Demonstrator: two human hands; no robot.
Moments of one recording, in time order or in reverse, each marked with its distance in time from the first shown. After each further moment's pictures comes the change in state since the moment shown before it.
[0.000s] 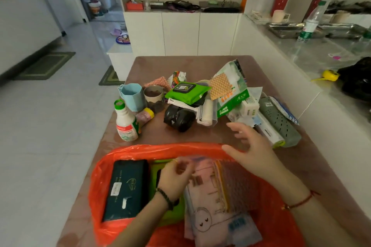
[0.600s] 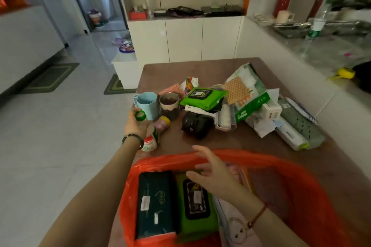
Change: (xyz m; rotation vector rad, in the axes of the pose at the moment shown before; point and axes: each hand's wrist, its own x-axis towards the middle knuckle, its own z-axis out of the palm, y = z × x) left_hand 0.163 -0.012 -0.170 0.153 0.413 0.051; right_hand 0.010 -0.056 0.139 0.367 -0.263 0.155
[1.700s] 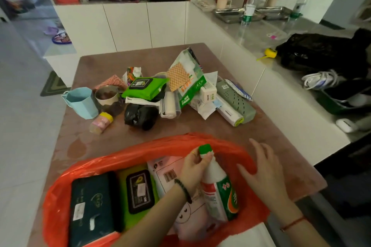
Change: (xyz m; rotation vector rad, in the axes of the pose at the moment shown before) left_hand -0.246 0.068 0.175 -0.654 -0.897 -0.258; right_hand -0.129 0.102 -0.152 -0.770 0.667 0.332
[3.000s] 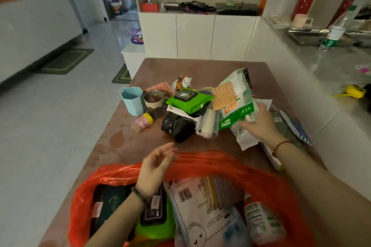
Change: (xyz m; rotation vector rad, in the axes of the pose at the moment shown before) left_hand -0.023 0.064 -0.091 0.250 0.585 0.311; right_hand 0.229 -0.112 0.011 0.485 -0.218 -0.239
